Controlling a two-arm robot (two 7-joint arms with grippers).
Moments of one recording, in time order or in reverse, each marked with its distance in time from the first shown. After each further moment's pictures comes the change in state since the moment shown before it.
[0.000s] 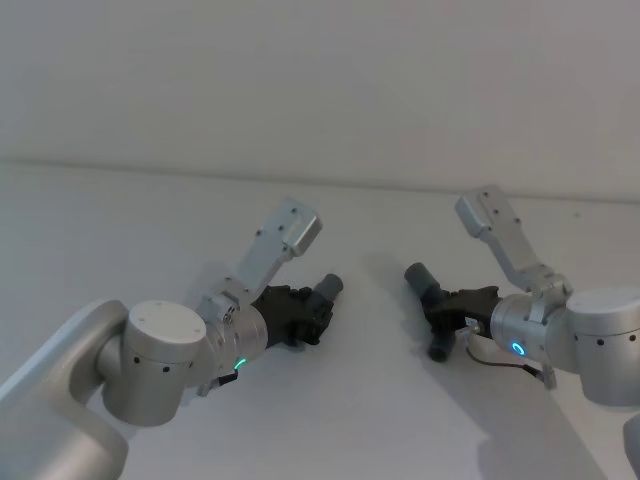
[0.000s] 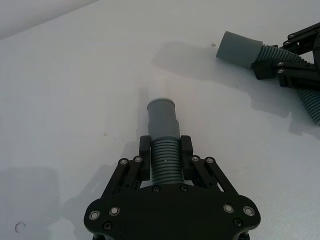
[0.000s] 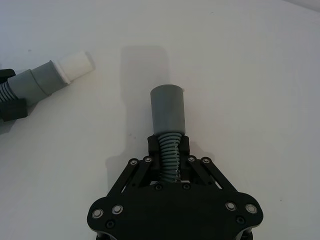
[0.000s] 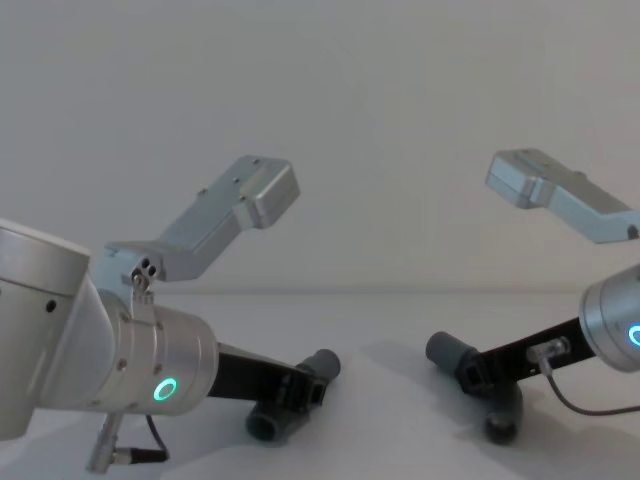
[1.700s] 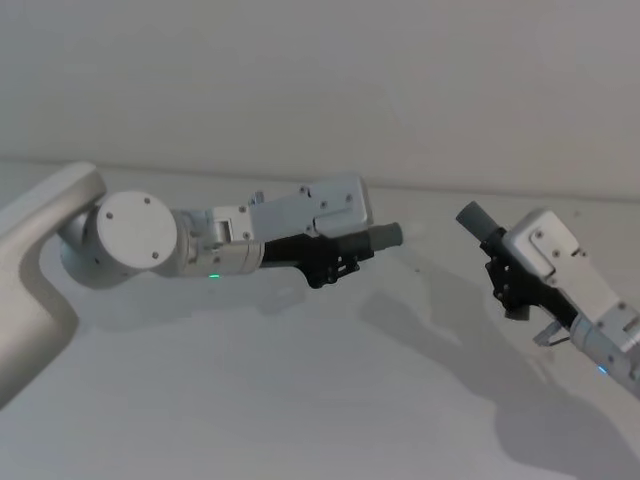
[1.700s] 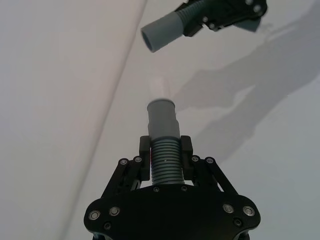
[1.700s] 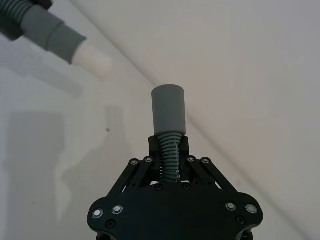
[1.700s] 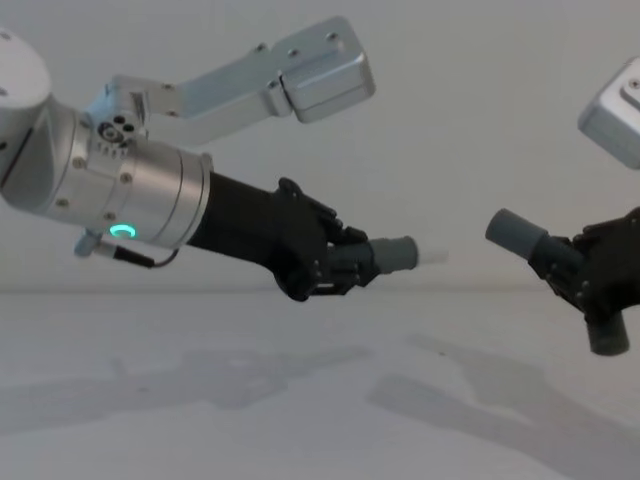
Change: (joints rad) left arm -0.335 0.223 0.234 0.056 0.278 -0.459 -0.483; right arm -0.152 0.269 -0.026 -0.190 -0.274 -0.613 -0.052
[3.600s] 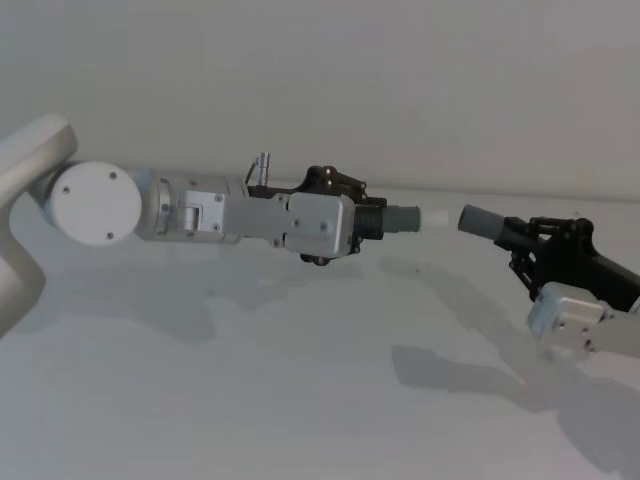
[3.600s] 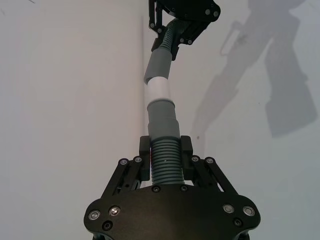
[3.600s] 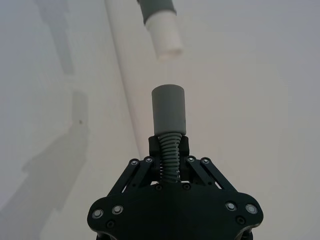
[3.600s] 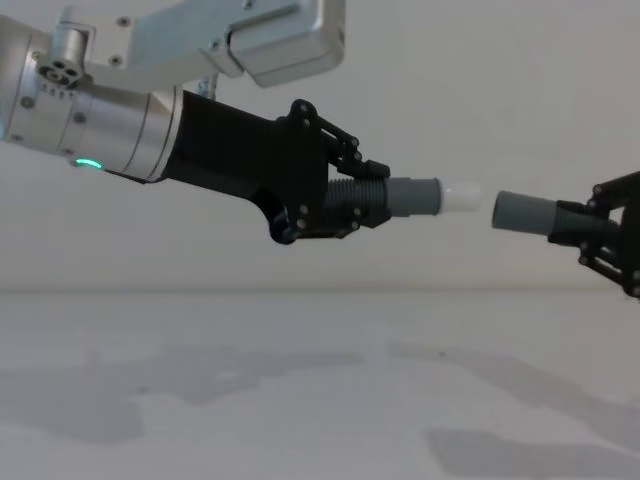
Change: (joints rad) left arm -0.090 0.069 0.032 -0.001 0.104 -0.372 -0.072; right arm 0.089 0.177 -0.057 0.111 -0.328 -0.512 -0.026
